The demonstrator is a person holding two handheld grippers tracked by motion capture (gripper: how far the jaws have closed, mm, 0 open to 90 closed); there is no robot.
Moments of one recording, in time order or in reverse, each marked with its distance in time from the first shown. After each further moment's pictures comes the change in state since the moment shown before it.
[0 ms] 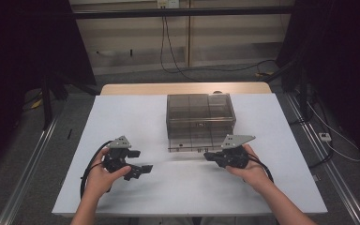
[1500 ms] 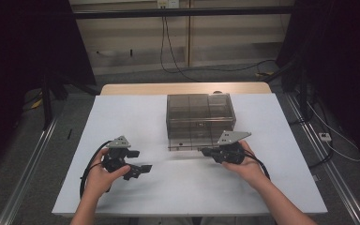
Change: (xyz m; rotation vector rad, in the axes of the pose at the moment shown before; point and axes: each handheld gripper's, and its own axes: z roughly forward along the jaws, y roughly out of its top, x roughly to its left) left arm 0.002 -0.001 -0.001 -0.002 0.002 -0.012; right arm -0.006 0.009 0.010 -0.018 -0.020 -0.018
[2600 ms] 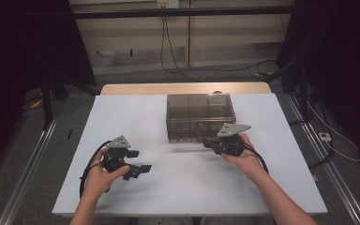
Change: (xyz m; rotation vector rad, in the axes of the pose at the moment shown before) left arm 0.000 0.000 -0.001 -0.001 0.009 0.005; right arm -0.018 0.010 0.005 -0.015 -0.061 0.003
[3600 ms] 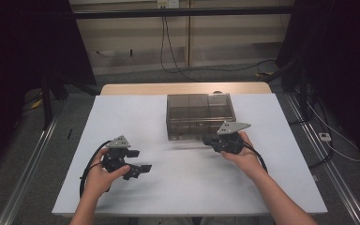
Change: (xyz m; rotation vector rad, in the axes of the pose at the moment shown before) left arm 0.000 0.001 -0.001 0.002 -0.003 0.003; right arm -0.006 0.001 0.004 -0.013 -0.016 0.013
